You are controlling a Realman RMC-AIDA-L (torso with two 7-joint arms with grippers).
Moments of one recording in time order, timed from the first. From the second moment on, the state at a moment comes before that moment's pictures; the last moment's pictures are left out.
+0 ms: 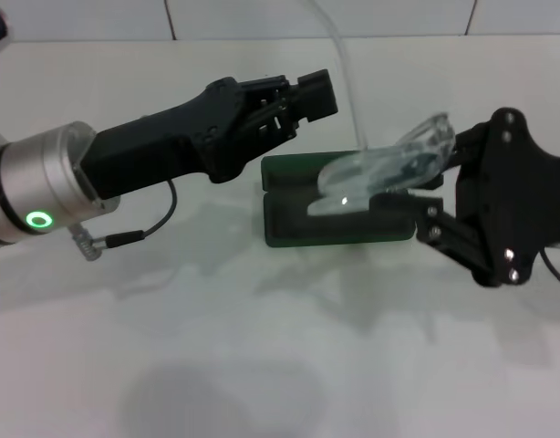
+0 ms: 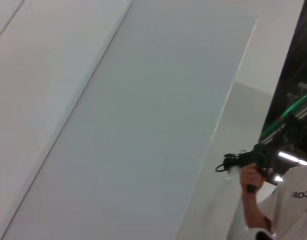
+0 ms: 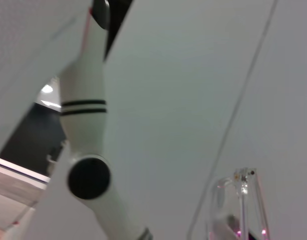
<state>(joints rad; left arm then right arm) -0.56 -2.09 1.04 0.48 1.29 1.83 -1.46 0.33 2.02 -1.37 -0.97 -1.13 -1.77 0.88</state>
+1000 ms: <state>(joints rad) -0.56 -2.09 1.02 0.47 1.29 1.85 -1.46 0.39 2.03 -1.47 -0.92 -1.11 -1.74 0.86</state>
